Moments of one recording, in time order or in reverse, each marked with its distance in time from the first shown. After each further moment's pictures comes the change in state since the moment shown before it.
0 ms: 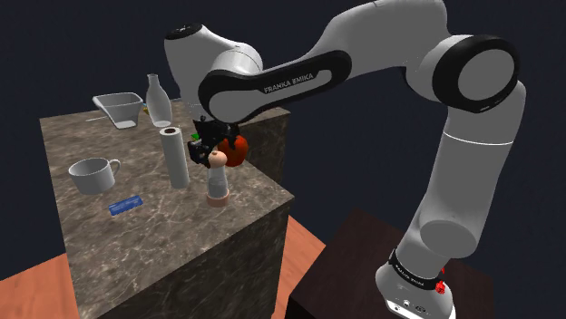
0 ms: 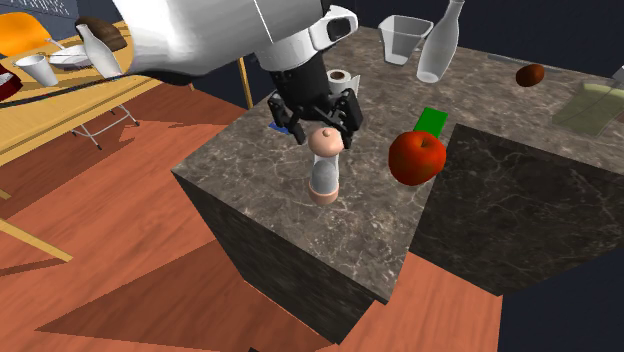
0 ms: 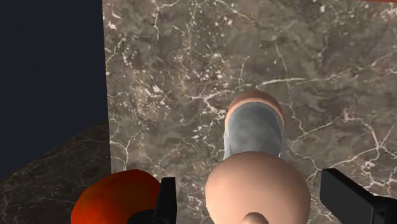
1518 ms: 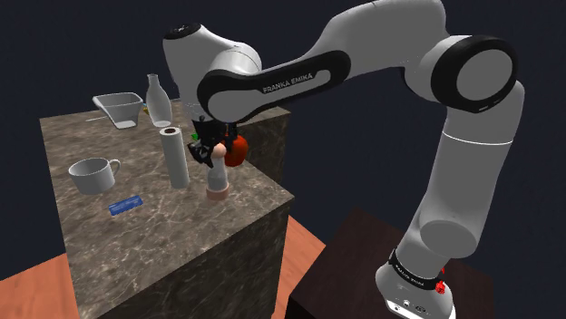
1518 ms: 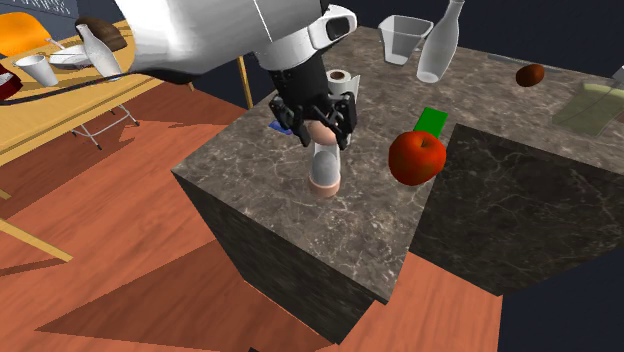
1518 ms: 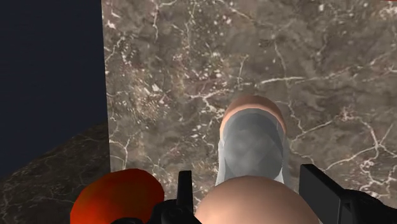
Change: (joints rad) arm 0.003 0.007 0.000 0.009 -0.004 -0.004 0.003
